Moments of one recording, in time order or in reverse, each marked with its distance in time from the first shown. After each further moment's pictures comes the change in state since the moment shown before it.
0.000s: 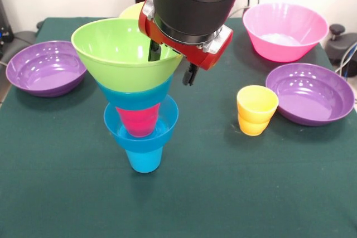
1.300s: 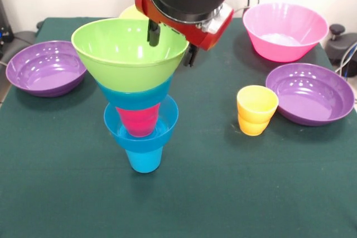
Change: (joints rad) arm -0.001 -0.002 0.006 -0.063 0.000 0.127 -0.025
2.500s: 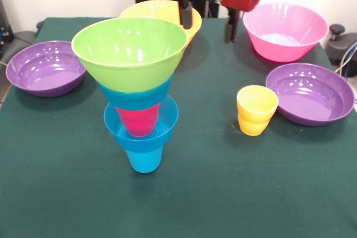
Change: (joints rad) arm -0.015 0.009 0.109 -0.127 0.115 0.079 -0.035
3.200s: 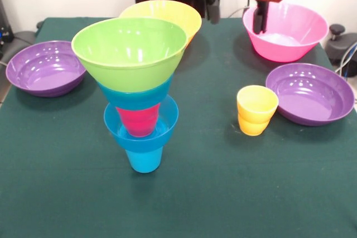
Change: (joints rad) arm 0.001 0.030 0.085 -0.053 0.022 0.091 0.000
